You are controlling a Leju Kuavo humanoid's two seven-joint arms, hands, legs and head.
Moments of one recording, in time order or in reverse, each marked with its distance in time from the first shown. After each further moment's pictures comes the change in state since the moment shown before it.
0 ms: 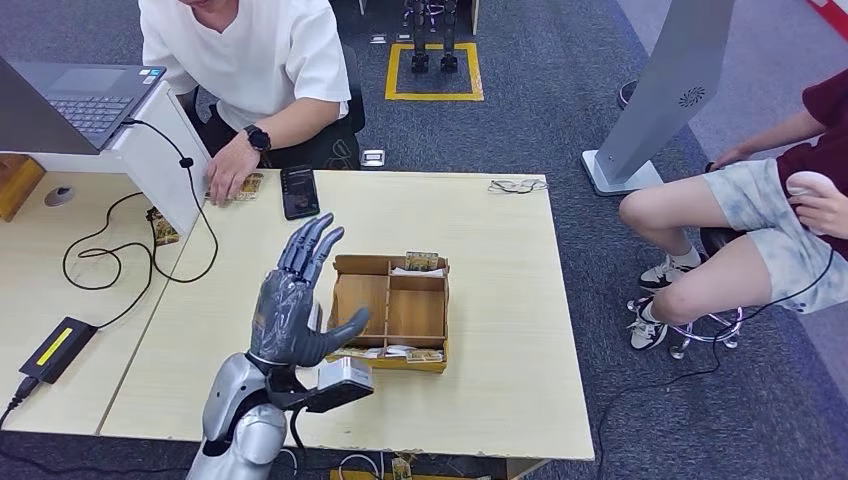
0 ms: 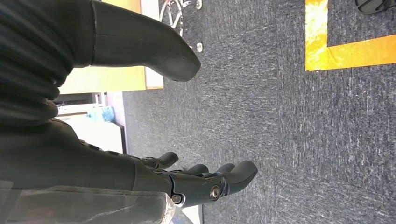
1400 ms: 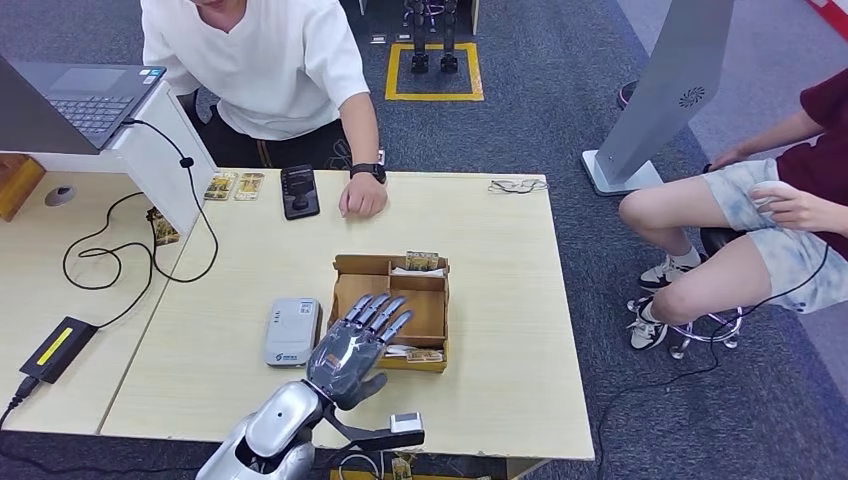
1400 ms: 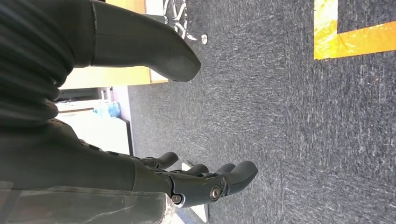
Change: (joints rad) left arm -0.075 0.150 -0.291 0.300 -0.342 -0.010 0.278; right arm 0.008 -0.045 0.018 0.036 0.000 -0.004 0.021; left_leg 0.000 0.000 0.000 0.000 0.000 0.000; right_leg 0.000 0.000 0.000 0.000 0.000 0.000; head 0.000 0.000
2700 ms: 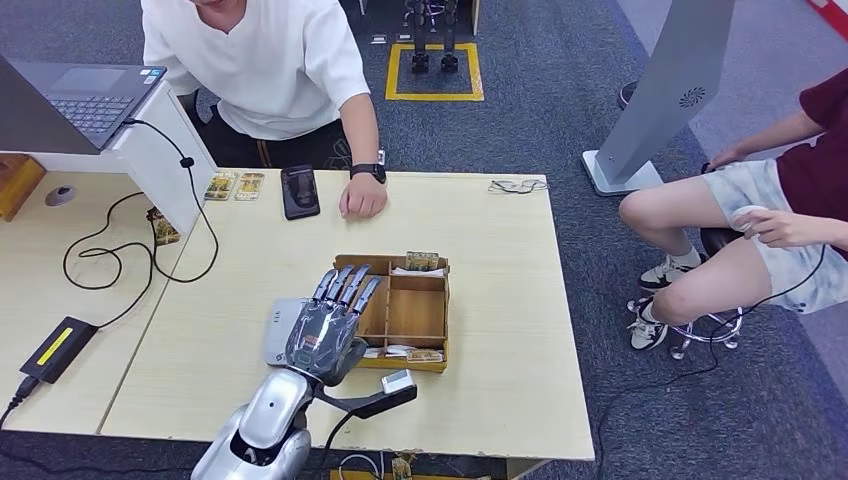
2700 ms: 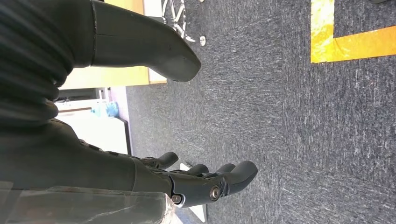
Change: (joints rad) left arm 0.013 -0.049 0.114 -0.042 -0.171 -0.004 0.164; right arm 0.002 0.045 0.008 -0.060 0.000 0.008 0.002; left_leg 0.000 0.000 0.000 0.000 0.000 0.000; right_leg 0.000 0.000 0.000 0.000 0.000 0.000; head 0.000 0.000
